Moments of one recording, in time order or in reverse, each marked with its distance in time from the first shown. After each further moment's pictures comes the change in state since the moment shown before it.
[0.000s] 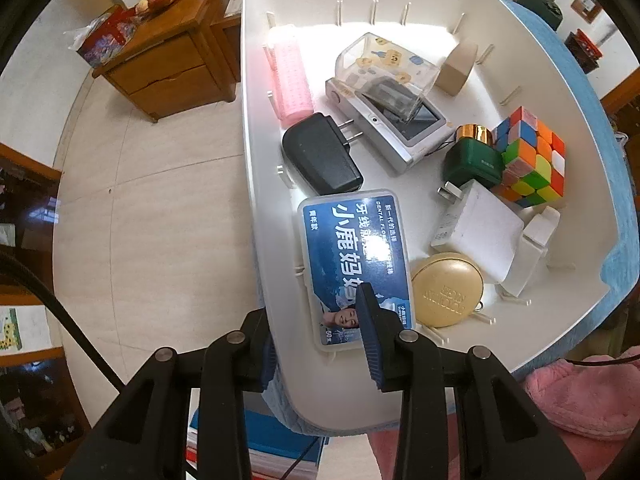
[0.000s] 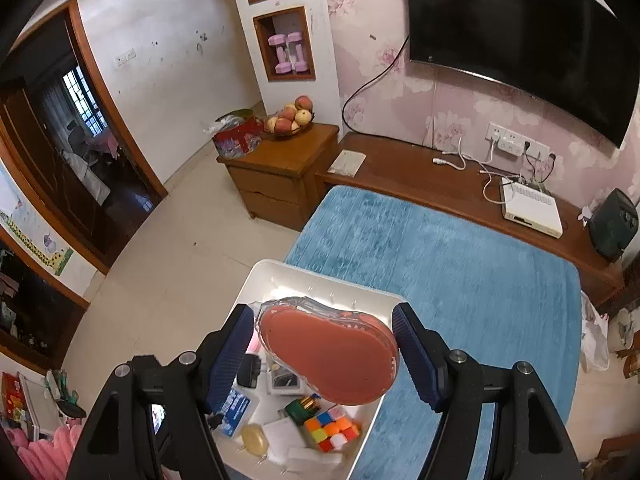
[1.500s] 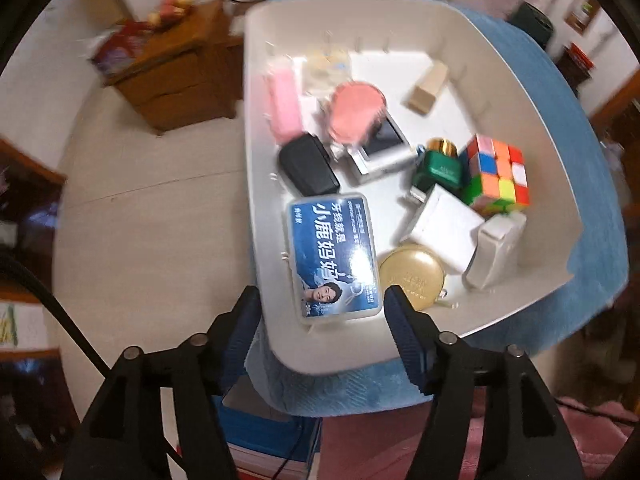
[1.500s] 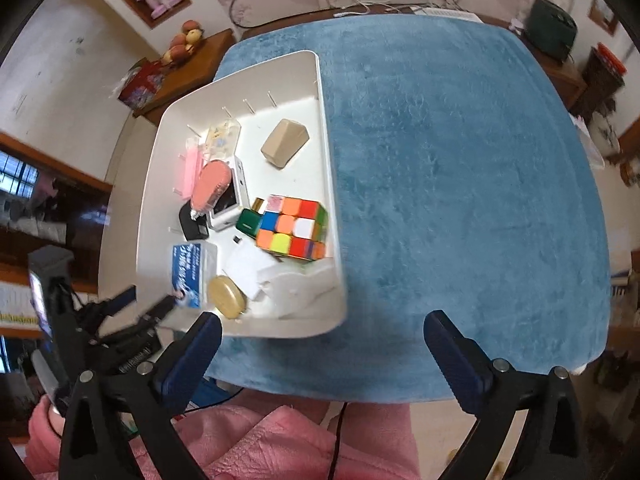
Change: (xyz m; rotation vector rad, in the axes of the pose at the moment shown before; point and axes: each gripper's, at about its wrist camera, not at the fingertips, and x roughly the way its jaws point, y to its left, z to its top) left arm -0.041 -0.013 -0.016 -0.036 -0.084 0.023; right arm 0.014 -0.031 -0.203 0.418 0.330 -0.079
